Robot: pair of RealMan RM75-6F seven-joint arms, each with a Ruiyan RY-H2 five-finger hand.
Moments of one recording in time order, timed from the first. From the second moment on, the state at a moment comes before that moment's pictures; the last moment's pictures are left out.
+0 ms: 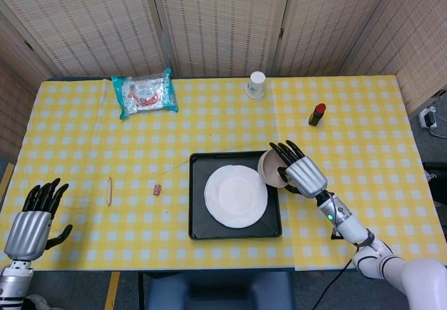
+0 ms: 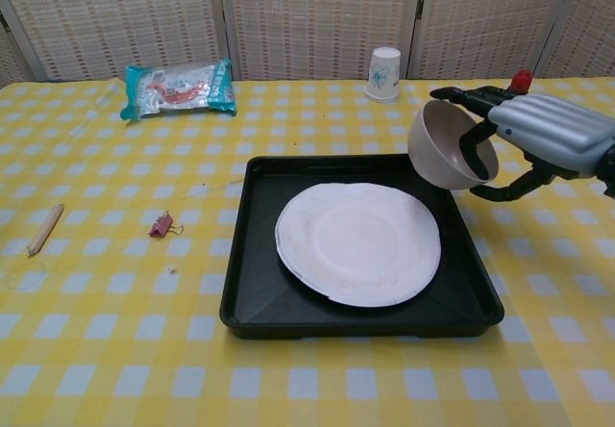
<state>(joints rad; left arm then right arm) -0.13 -1.17 -0.02 -1.62 1.52 1.46 0.15 0.64 -1.69 -0.02 -0.82 -1.66 1.26 0.23</state>
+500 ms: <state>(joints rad) -0.11 -1.15 -0.02 -1.64 1.54 1.49 0.12 0.71 -1.59 0.00 -1.20 -1.60 1.05 0.02</state>
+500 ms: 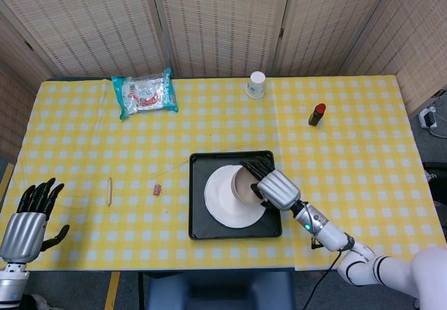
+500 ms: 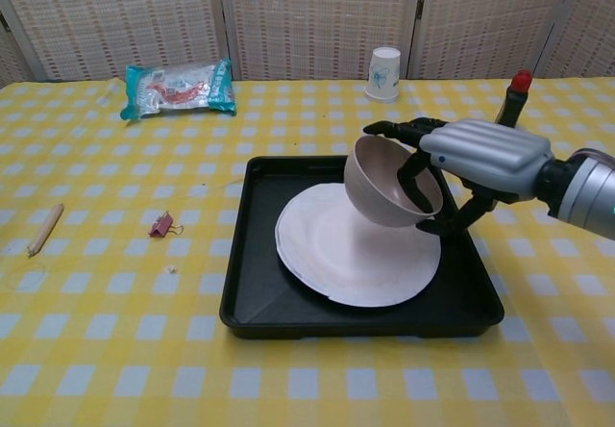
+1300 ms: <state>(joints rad) -0.10 -1.12 -0.02 -1.64 1.56 1.51 0.08 0.76 -1.60 0.03 -1.27 -1.48 0.87 -0.07</state>
